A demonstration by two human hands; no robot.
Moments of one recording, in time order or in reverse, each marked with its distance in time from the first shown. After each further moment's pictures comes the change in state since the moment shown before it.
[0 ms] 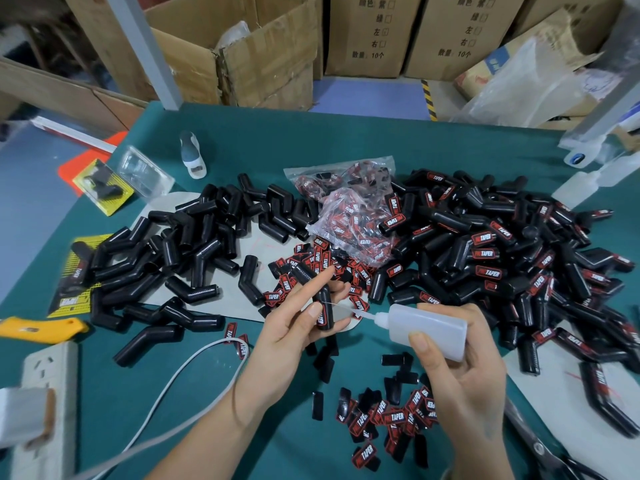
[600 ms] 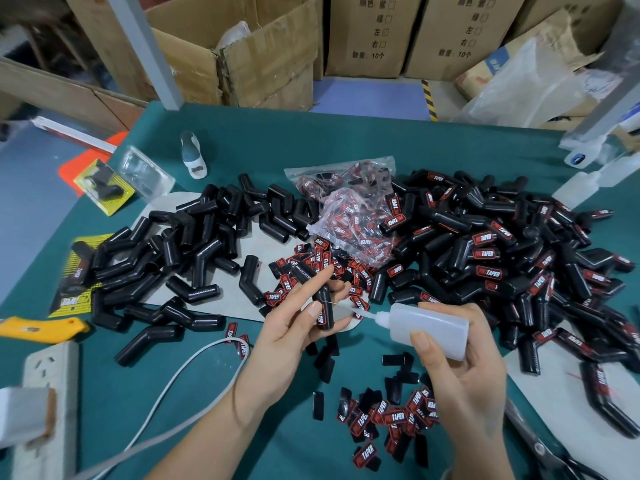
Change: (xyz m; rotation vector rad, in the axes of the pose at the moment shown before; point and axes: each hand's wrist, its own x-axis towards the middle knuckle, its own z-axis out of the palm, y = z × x) left_hand 0.000 -0.001 -0.002 -0.019 0.002 -0.014; right_hand 0.000 -0.001 0.001 0.022 0.005 0.013
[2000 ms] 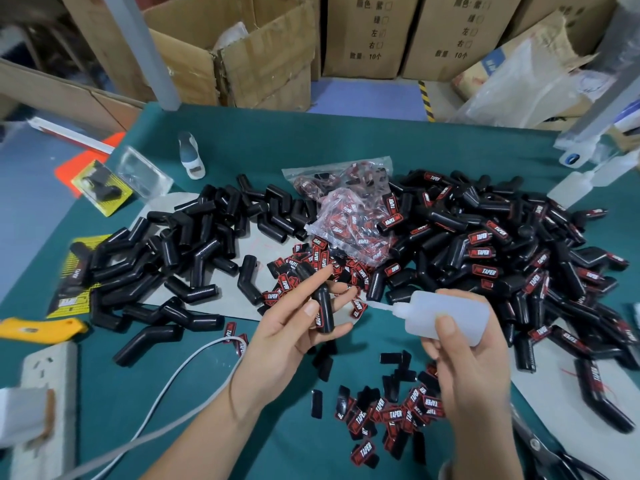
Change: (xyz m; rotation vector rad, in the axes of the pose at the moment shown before) left_hand -0.001 0.013 0.003 -0.241 -0.062 -0.052; right_hand 0.011 0.009 -0.006 0.441 -0.001 0.206
